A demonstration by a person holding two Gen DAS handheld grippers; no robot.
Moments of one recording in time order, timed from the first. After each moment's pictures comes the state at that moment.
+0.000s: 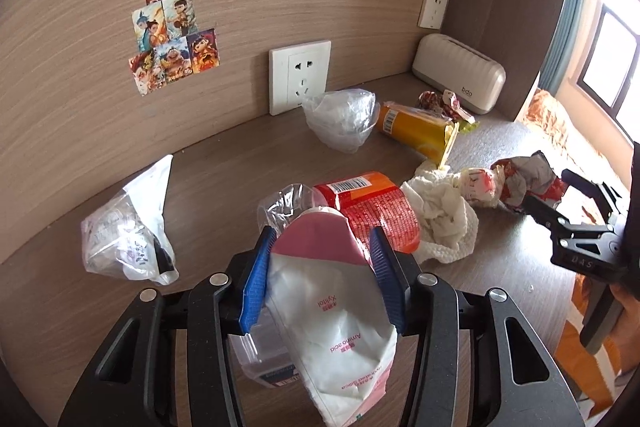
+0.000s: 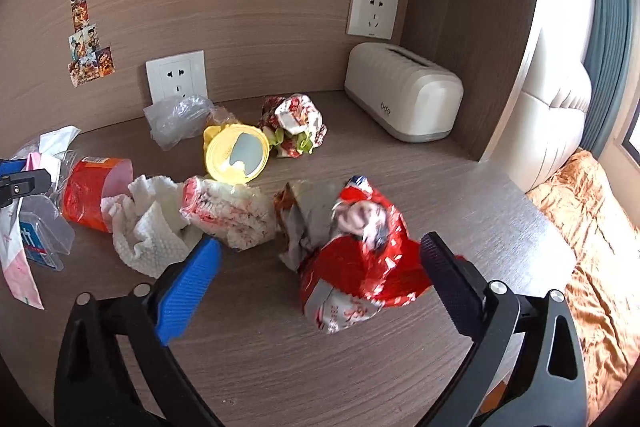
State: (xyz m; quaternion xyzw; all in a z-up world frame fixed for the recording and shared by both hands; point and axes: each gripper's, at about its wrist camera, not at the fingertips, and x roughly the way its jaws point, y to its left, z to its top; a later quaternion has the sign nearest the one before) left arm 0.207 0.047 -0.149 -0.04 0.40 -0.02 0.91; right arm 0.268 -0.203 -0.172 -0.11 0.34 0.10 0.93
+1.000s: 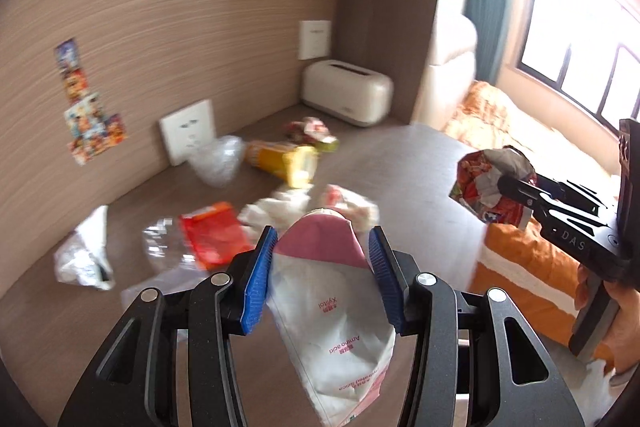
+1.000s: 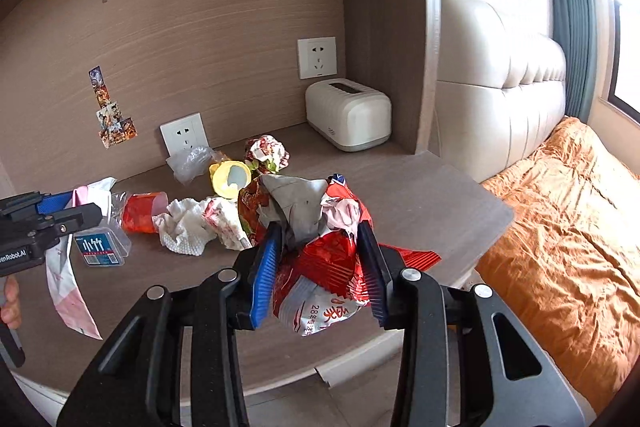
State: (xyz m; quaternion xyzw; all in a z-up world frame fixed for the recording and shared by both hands) left arm 0.146 -0.072 -0.094 0.01 0.35 -0.13 0.93; right arm 0.172 -0.289 -0.104 -0.01 0.31 0.09 0.95
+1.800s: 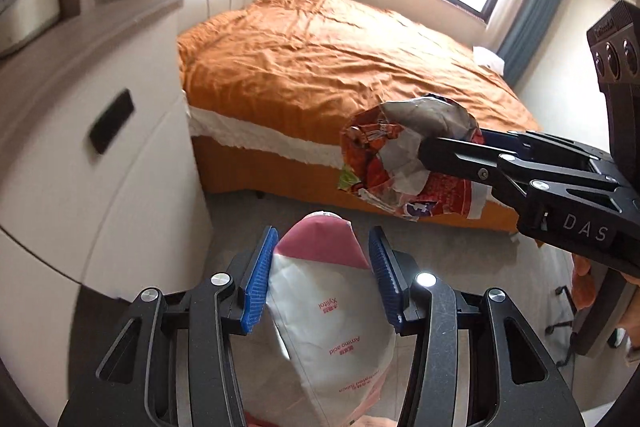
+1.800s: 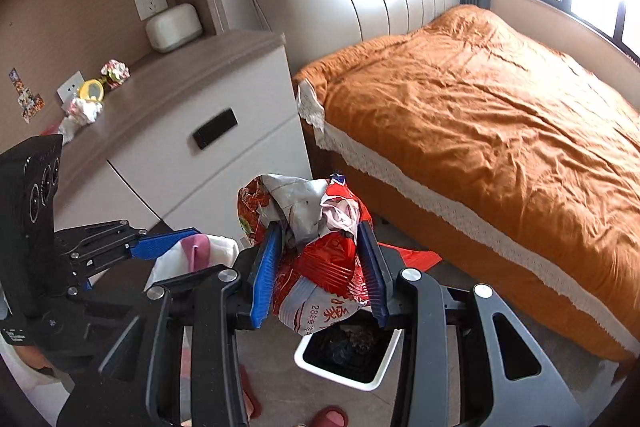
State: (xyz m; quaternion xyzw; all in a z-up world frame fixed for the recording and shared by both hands) left arm 0.056 -0.398 -0.285 0.08 0.44 -0.41 0.80; right arm 0.008 -0.514 -0.222 0.07 0.42 -0.06 0.90
